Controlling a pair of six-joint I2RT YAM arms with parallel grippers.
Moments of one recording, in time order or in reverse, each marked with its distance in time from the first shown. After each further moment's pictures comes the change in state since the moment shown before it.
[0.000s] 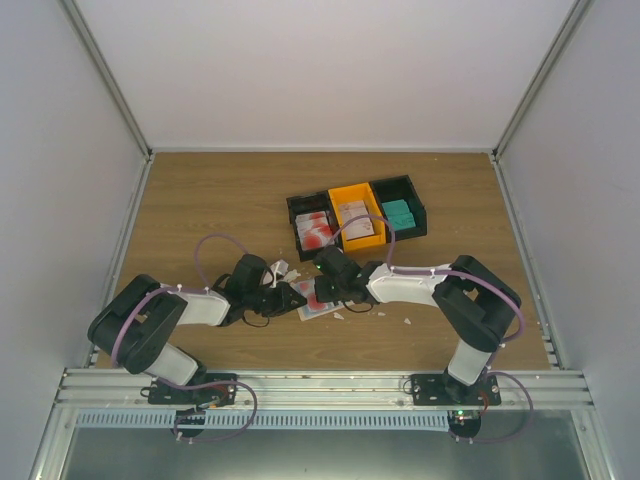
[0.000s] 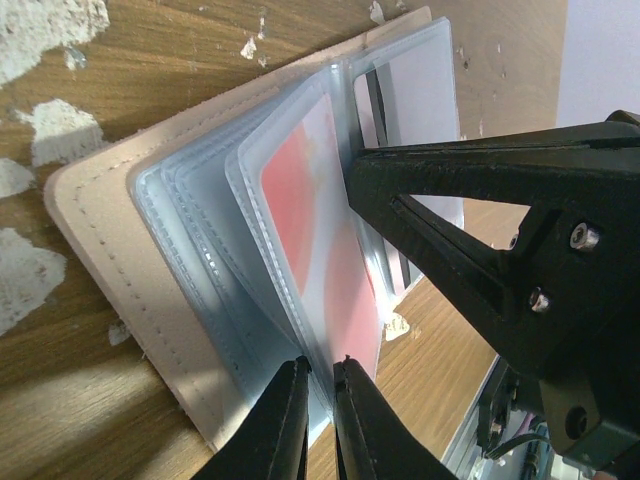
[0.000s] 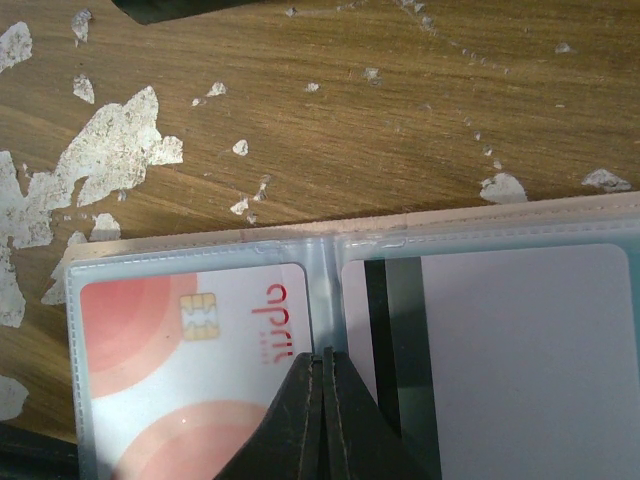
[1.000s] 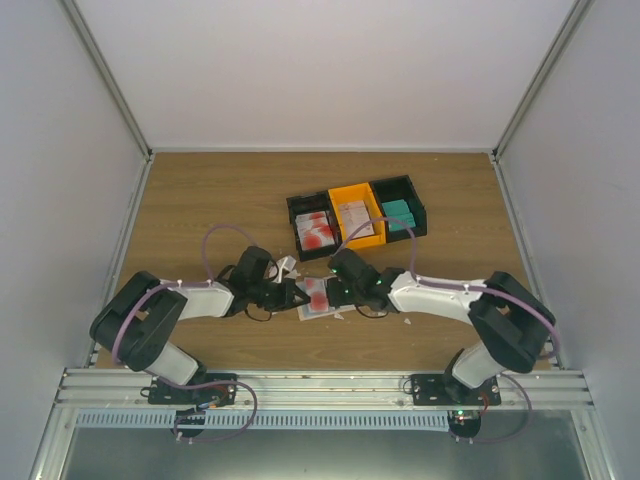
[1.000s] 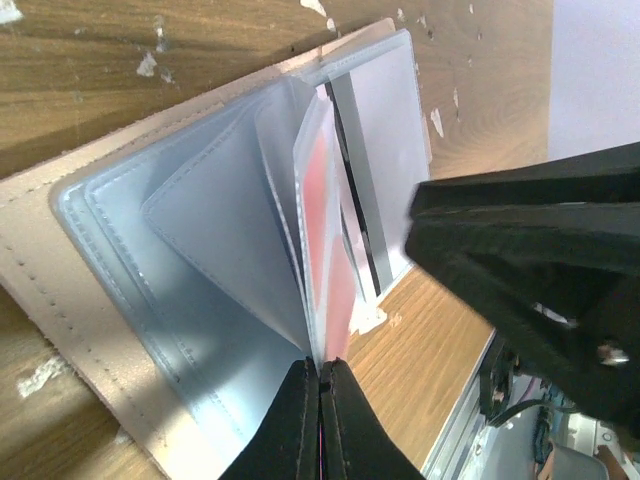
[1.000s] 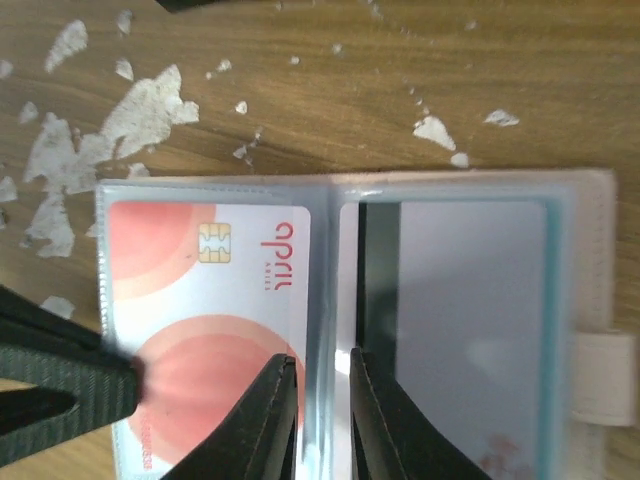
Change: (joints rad) left arm 0.000 0.023 0.090 -0.108 0.060 0.108; right arm -0.006 -0.167 -0.108 -0.011 -0.021 0.005
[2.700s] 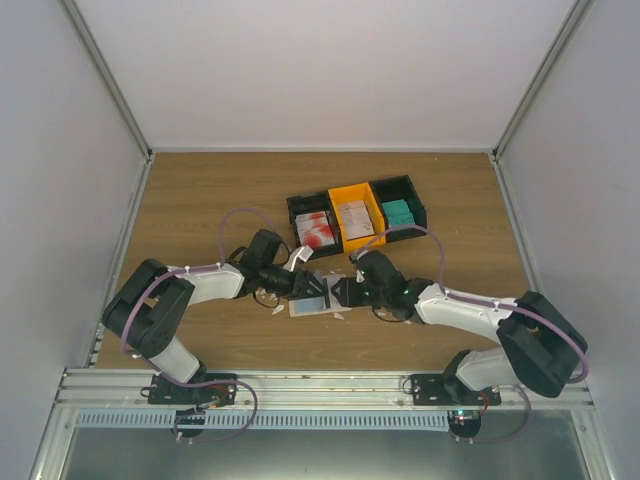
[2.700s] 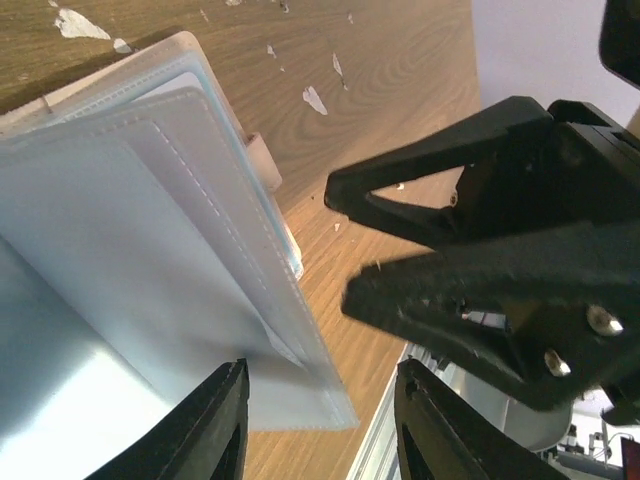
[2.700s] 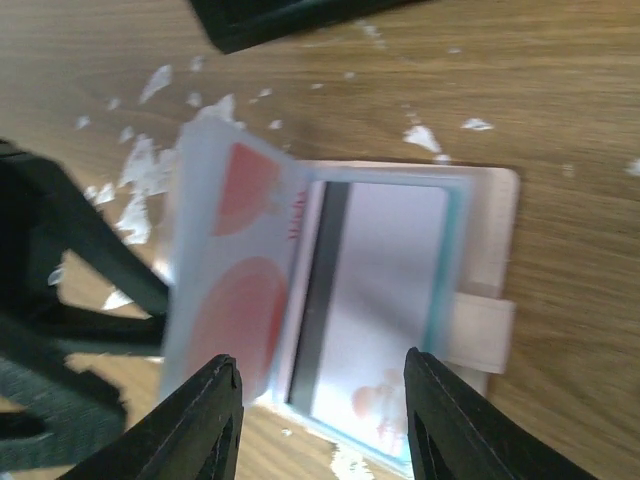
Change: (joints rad) left arm -0.005 0.080 0.206 -0.177 0.189 0.172; right arm -0.101 -0.225 -0.208 0.151 -0.113 -0.016
